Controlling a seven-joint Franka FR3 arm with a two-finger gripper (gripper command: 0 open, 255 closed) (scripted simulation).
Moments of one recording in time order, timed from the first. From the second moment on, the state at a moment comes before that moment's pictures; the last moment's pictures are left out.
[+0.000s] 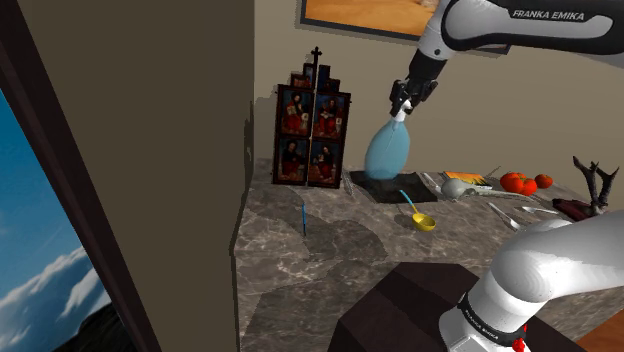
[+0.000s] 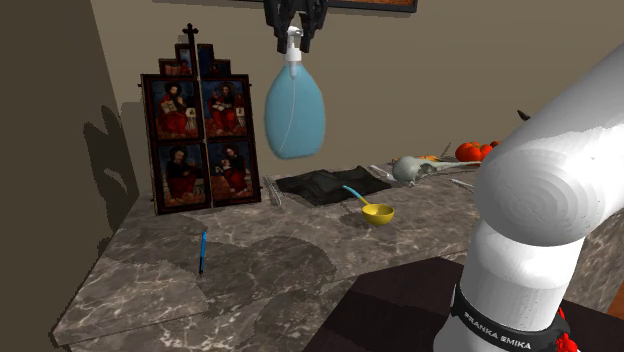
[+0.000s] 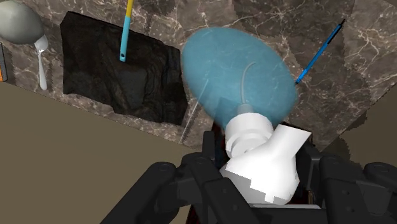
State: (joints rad) arm -0.17 -0.59 0.04 -2.18 -0.07 1.85 0.10
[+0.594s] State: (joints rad) arm -0.17 -0.56 0.04 -2.03 -0.07 1.74 0.09
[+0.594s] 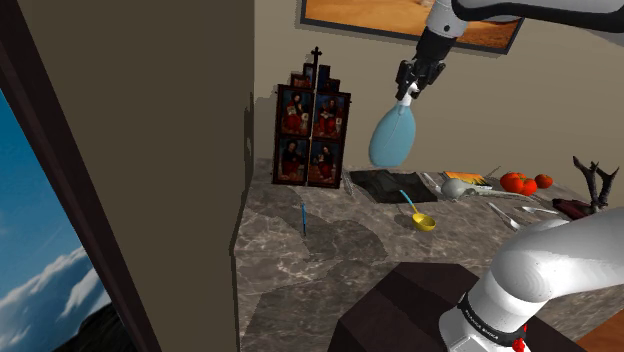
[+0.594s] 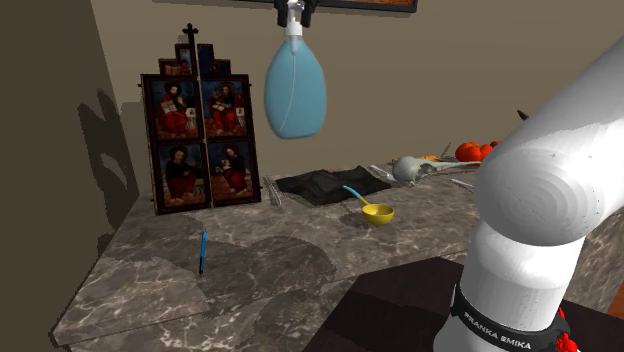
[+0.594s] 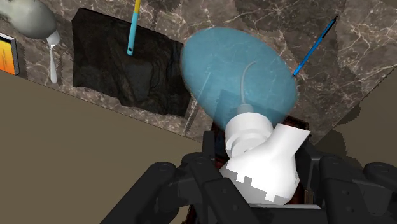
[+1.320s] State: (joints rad) arm -0.17 -0.49 0.04 -1.82 -0.07 1.59 0.09
